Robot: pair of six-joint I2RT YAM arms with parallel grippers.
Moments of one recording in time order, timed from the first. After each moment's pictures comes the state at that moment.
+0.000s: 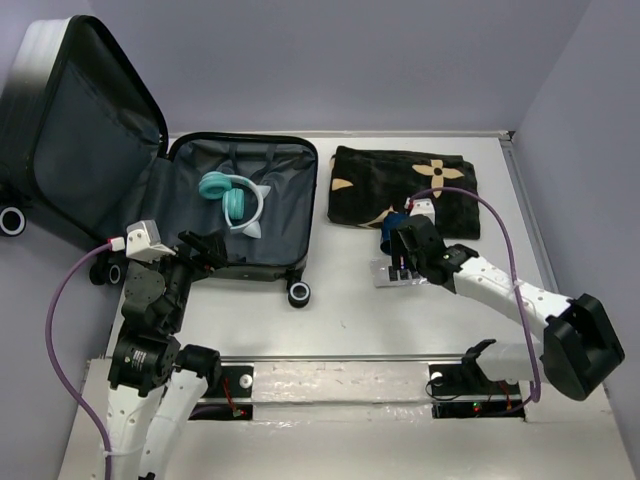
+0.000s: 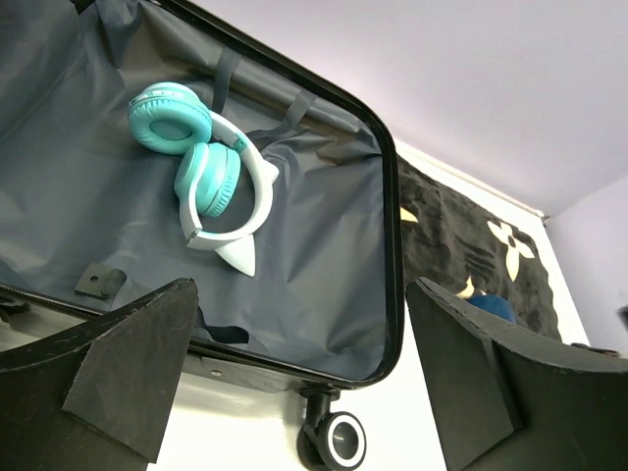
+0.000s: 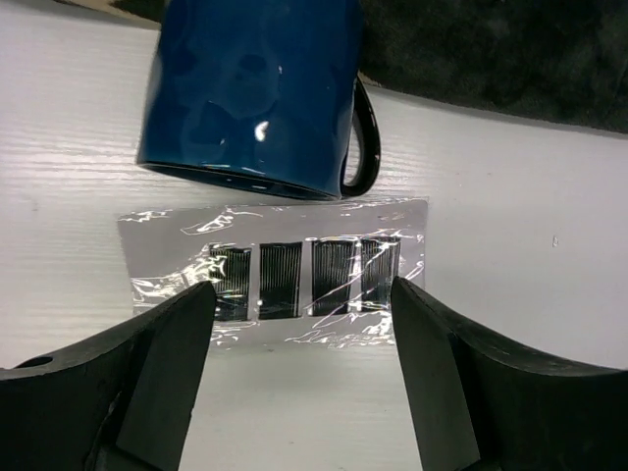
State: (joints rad) left arm -0.25 0.33 0.71 -0.47 -0.21 -0.54; right arm 0.61 1.23 0.75 -0.35 0.47 0.34
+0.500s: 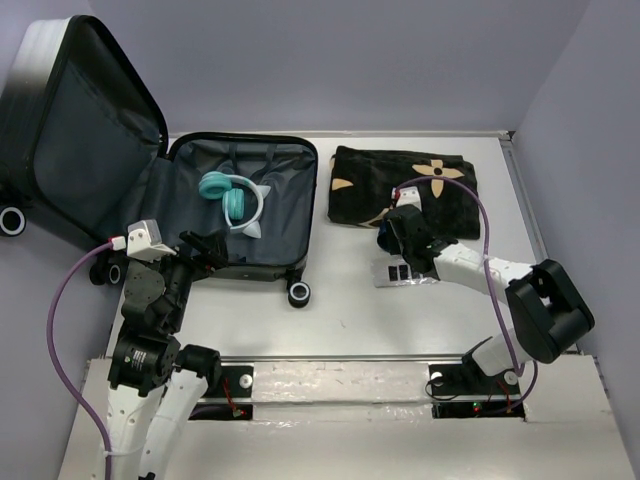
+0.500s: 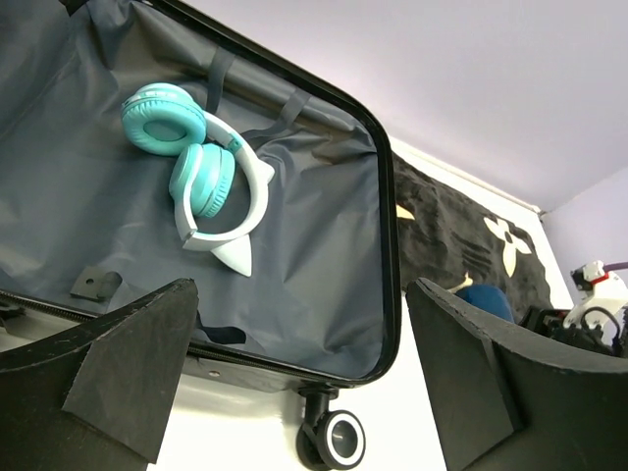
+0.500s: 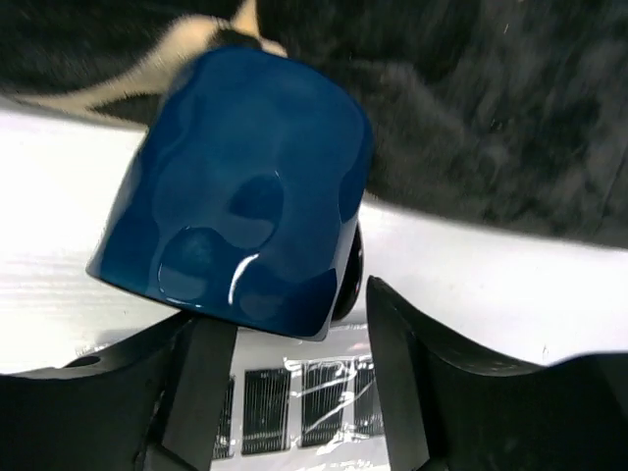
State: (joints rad) left arm -0.25 0.33 0.71 -0.46 -0.19 -0.53; right arm 0.56 1.48 0.79 -0.08 0.53 0.19
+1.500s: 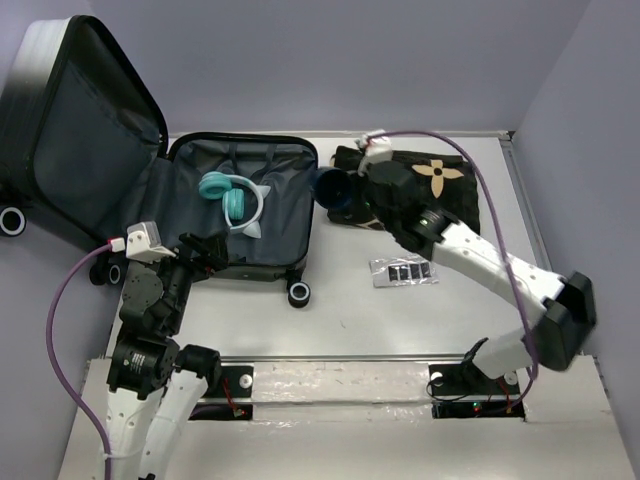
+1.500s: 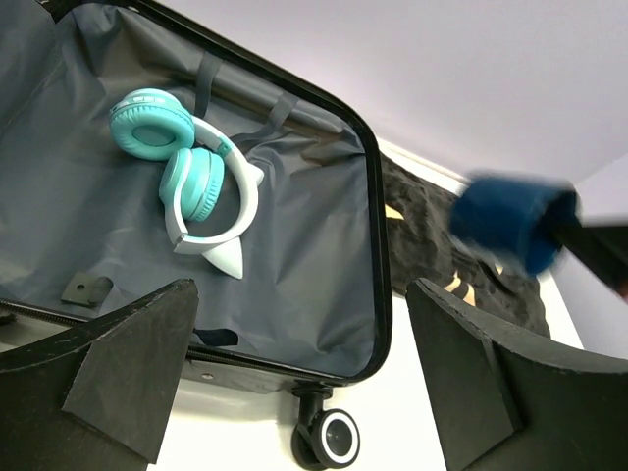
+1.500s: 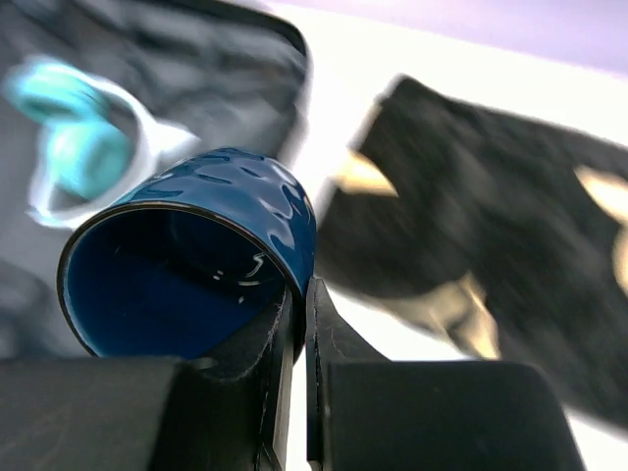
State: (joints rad) left arm -0.25 0.32 0.71 -0.46 -0.17 -0.53; right arm 0.75 1.33 1.16 -0.15 0.38 0.20
